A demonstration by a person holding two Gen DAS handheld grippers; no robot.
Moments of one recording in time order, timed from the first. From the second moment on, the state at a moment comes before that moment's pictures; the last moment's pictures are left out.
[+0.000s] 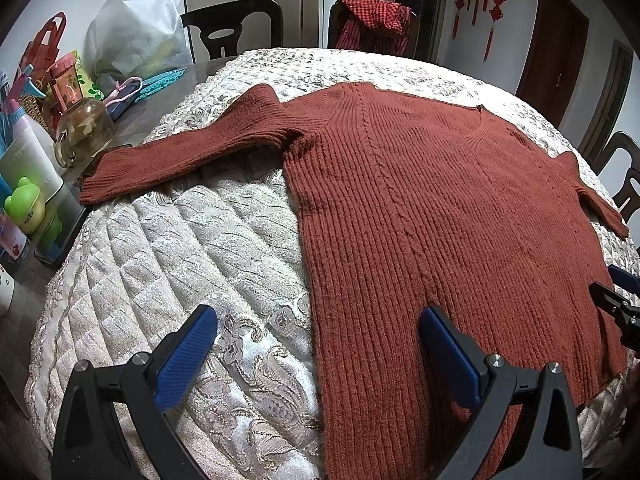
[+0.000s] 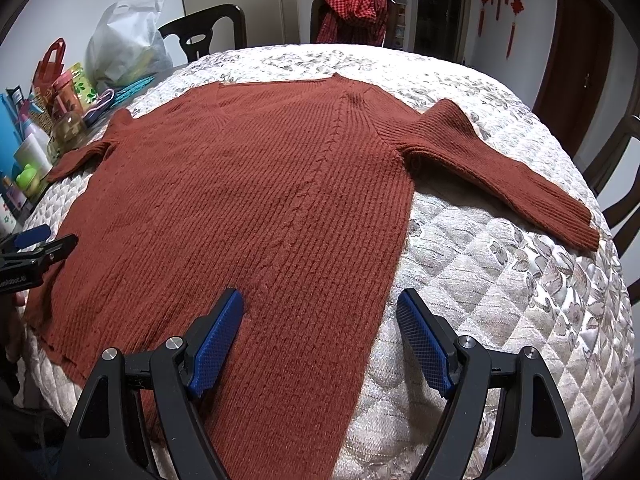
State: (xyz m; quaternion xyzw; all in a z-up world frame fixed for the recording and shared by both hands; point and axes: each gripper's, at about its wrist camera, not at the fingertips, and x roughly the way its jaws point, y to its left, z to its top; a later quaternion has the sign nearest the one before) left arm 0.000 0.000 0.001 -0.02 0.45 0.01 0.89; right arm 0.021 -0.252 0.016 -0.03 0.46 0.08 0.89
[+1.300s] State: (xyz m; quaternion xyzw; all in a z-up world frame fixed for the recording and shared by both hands) left arm 0.096 0.168 0.005 -0.19 0.40 0.15 0.88; right arm 0.081 -0.203 0.040 -0.04 0.42 0.16 0.89
